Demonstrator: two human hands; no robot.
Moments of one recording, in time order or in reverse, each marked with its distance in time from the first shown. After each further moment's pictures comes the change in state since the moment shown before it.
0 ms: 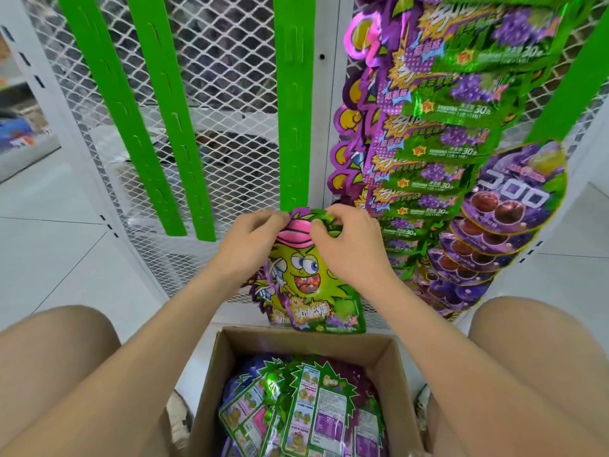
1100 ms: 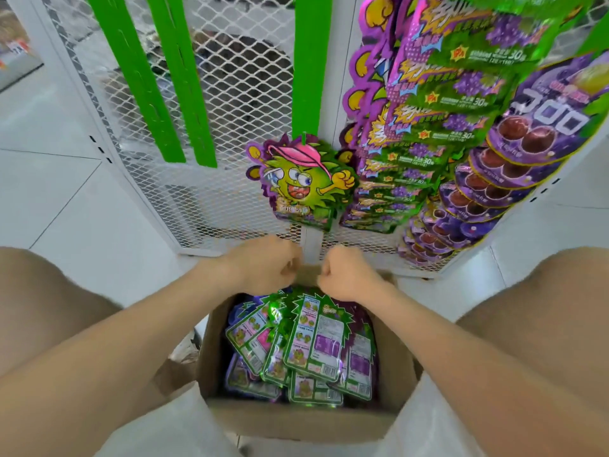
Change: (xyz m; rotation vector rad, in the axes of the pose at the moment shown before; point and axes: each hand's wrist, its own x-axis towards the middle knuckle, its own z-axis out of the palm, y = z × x) left_hand -0.051 -0.097 0.010 1.038 -0.619 0.164; right_hand -0.095 0.089 0.067 -0.459 -0.698 0.279
